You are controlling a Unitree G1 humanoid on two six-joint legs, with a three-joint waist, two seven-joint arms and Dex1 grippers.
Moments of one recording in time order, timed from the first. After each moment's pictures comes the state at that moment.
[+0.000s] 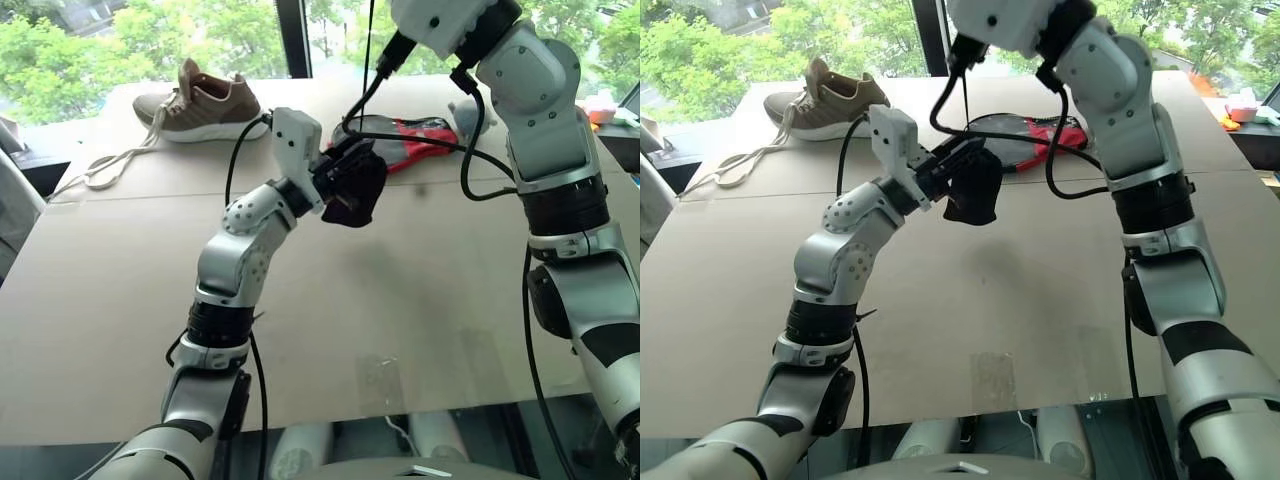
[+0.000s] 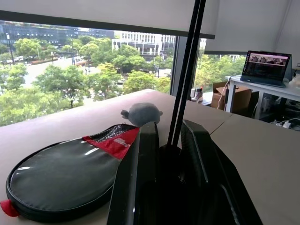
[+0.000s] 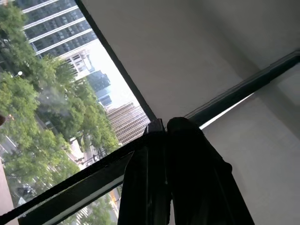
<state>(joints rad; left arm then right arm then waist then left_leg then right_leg) -0.65 0.28 -0.04 -0.11 -0.42 0.40 -0.52 -1.27 -0.35 0.12 0.33 -0.22 -0.31 0.34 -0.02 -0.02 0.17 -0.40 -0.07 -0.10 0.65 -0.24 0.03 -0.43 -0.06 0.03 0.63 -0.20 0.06</state>
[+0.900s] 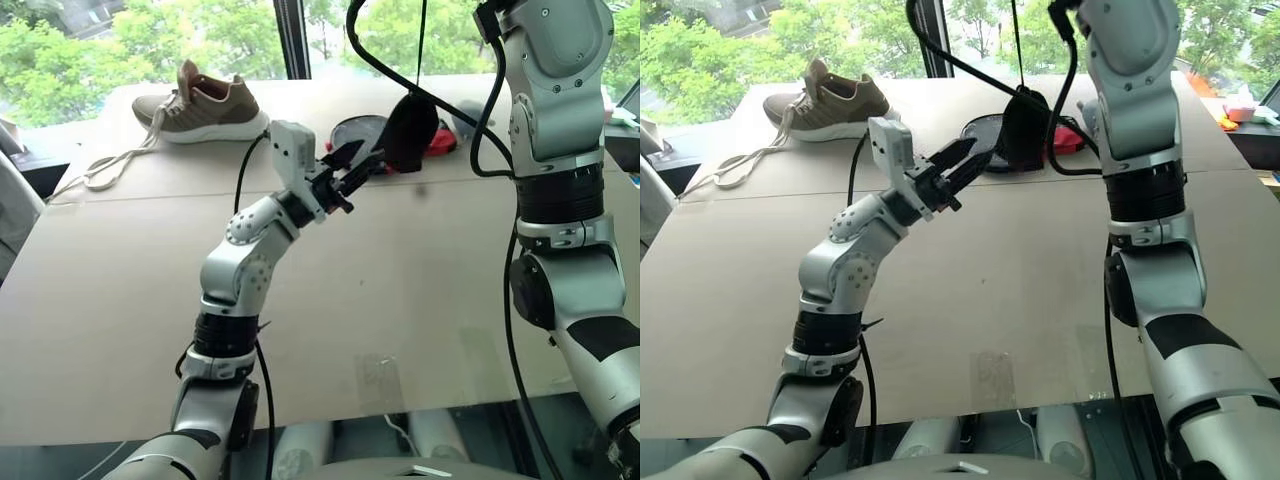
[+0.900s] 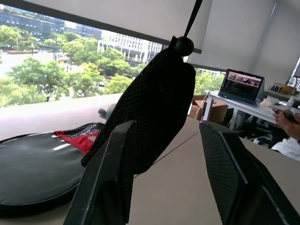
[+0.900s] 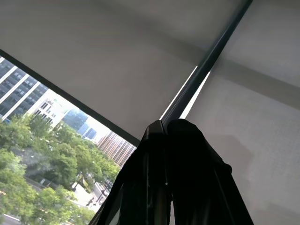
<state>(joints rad) -0.59 0.23 0.03 -0.17 -0.55 0.47 -0.54 -1.30 -0.29 0.02 0.28 -0.02 -0.19 0.32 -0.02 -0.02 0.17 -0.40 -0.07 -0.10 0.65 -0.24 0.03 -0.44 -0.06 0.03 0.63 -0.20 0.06</state>
